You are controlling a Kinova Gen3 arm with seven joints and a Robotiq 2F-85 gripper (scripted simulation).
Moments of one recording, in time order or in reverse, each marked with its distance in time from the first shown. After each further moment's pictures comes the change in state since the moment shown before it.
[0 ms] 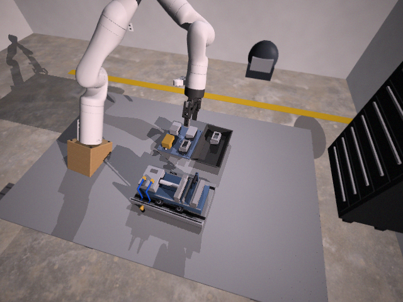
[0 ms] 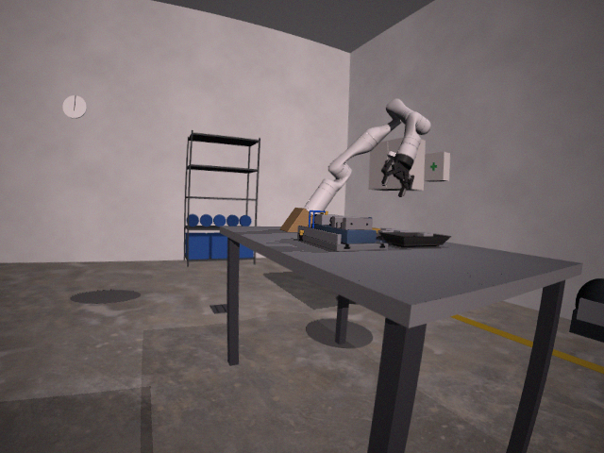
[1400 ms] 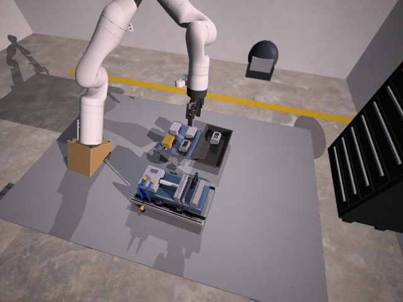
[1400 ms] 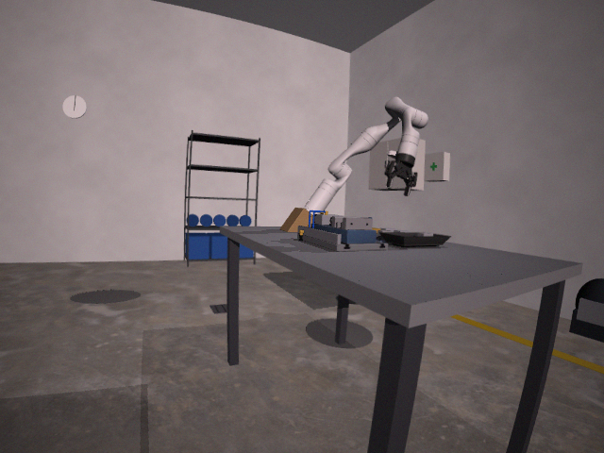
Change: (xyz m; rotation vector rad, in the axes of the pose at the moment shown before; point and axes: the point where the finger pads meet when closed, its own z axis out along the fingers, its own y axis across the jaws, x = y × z) arm -0.009 0.019 -0.006 -0.166 0.004 -0.010
